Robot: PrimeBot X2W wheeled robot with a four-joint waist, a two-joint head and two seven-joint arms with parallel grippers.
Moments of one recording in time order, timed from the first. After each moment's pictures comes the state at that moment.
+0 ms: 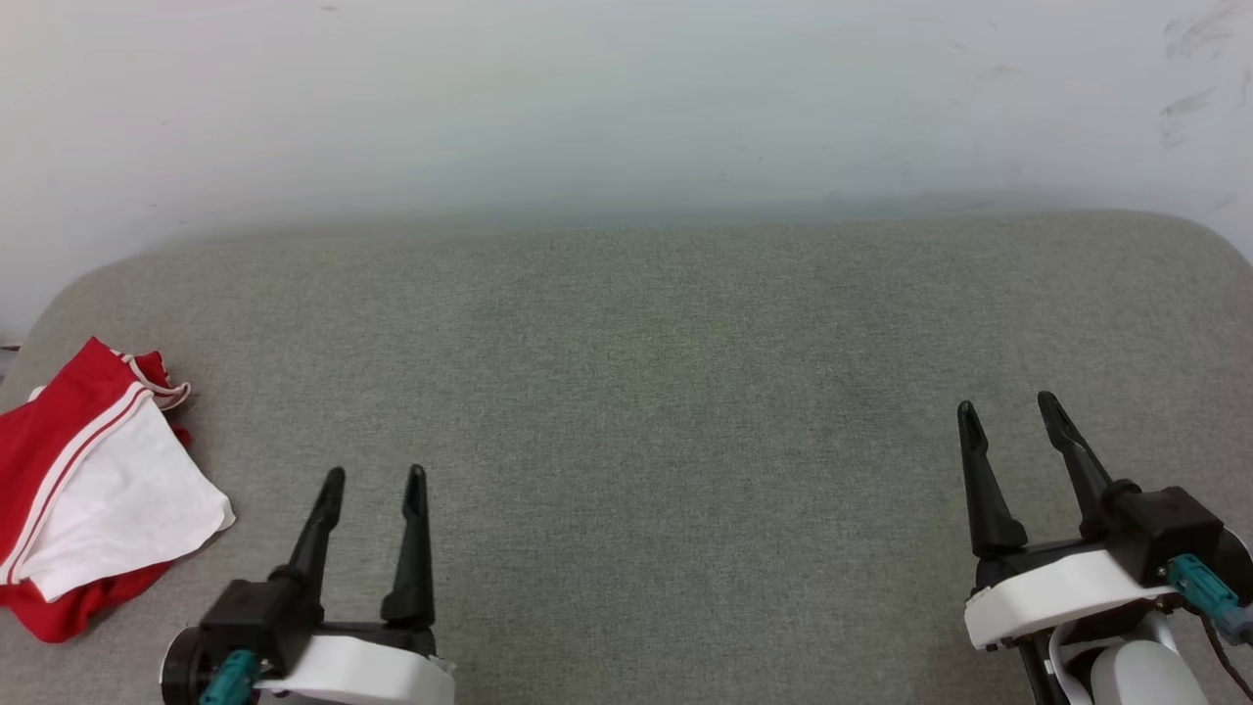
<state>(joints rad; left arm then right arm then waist) 0.06 0.08 -0.05 -0.03 -0.26 -0.03 -0.23 -0.10 -0.05 -0.03 0.14 0.09 0.13 -0.23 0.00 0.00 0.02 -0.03</state>
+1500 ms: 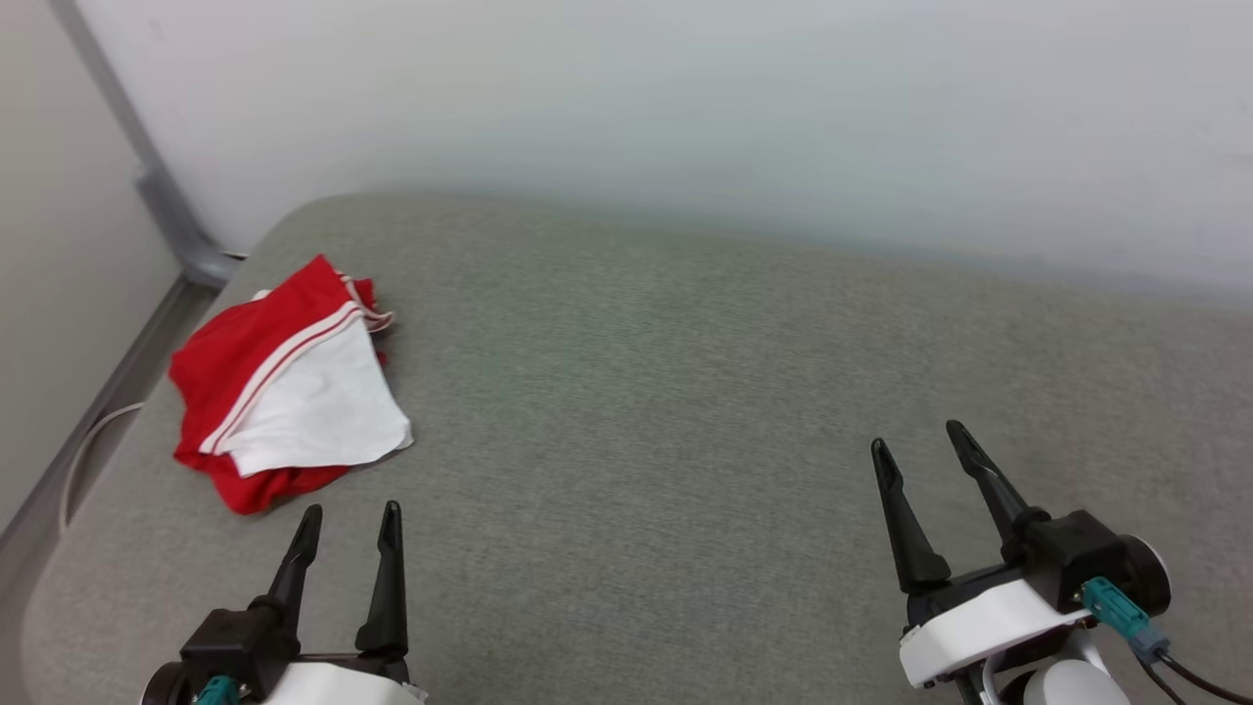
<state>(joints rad) 0.08 0.05 0.03 0.05 -0.17 -0.11 -0.26 -0.09 -0.05 0.10 0.18 0.07 0.13 -0.26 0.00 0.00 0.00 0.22</state>
